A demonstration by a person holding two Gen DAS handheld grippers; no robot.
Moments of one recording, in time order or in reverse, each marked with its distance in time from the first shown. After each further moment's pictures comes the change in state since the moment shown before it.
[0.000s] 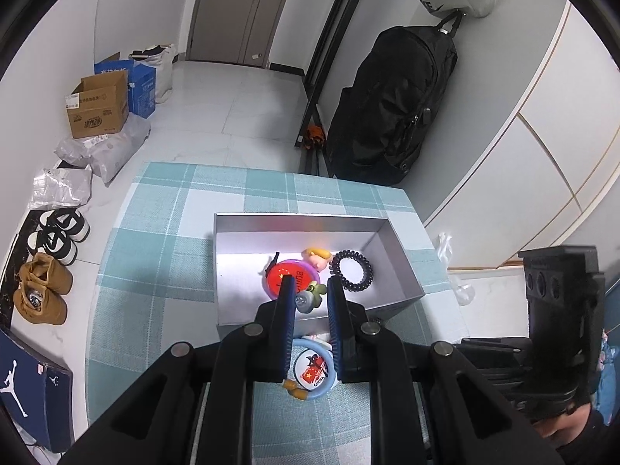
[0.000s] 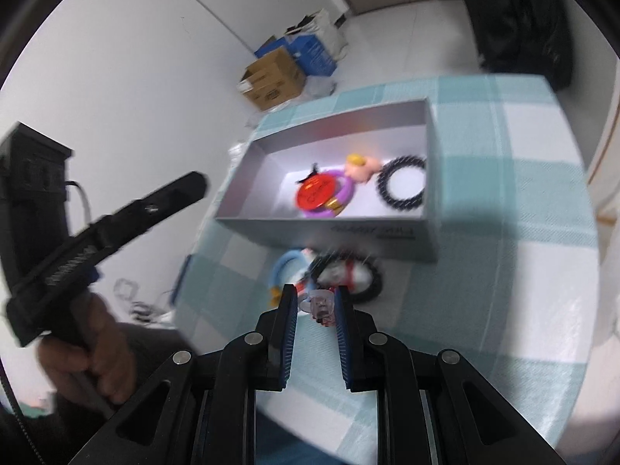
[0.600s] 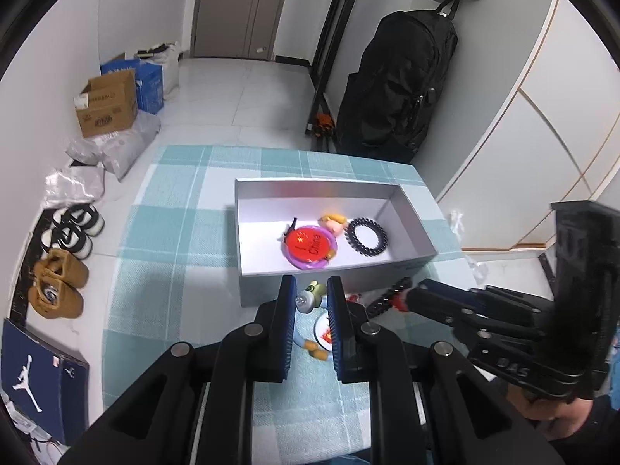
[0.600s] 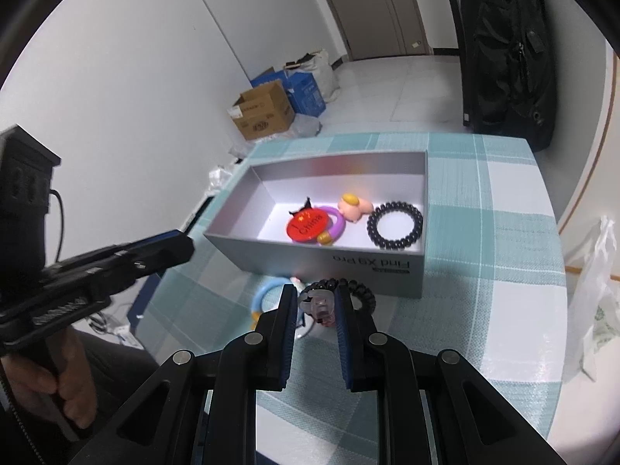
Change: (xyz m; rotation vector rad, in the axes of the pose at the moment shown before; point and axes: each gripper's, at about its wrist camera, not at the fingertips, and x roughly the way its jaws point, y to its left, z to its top) left arm -0.010 0.000 -0.021 0.044 0.028 0.056; right arm -0.007 0.025 -0.012 -0.137 -0.189 -0.179
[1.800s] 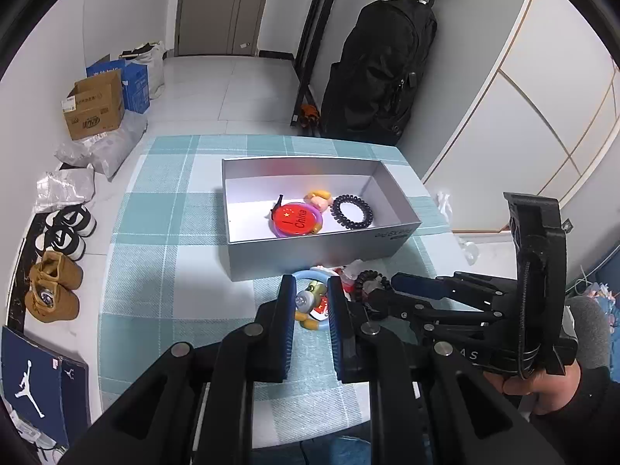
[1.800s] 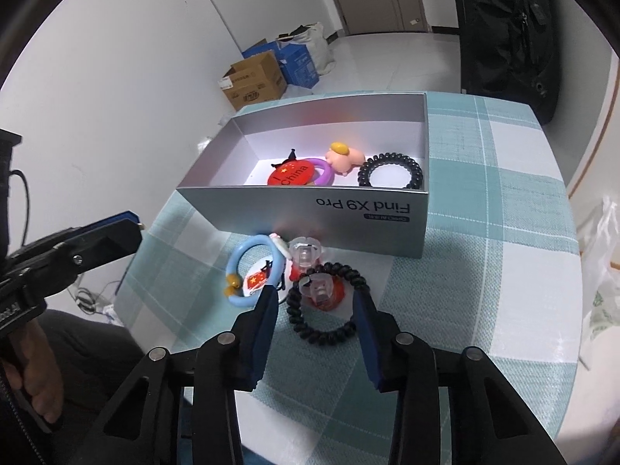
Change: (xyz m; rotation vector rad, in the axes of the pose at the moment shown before) left arm -0.004 -0.006 -0.016 0.046 0.031 -0.037; right arm 0.028 -0.007 -0.018 -0.016 0.109 -0.049
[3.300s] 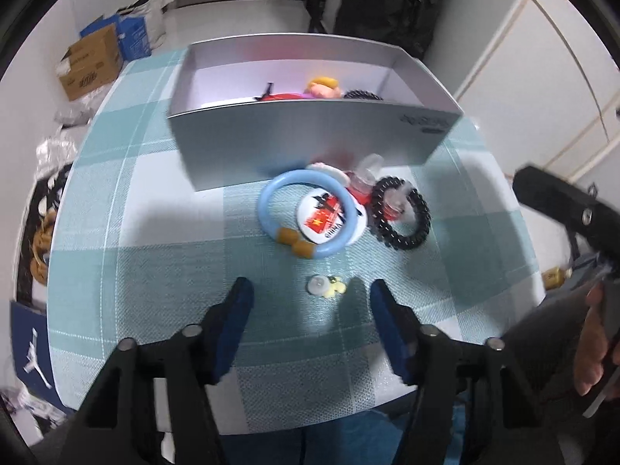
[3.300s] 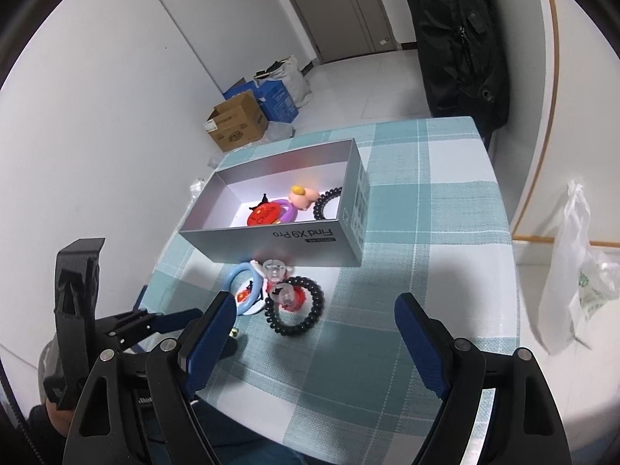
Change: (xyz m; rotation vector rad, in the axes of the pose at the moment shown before) left arm 0.058 -0.018 -0.039 0.036 0.238 0.102; right arm -0.059 -0.031 -0.008 0.114 -0.117 0.001
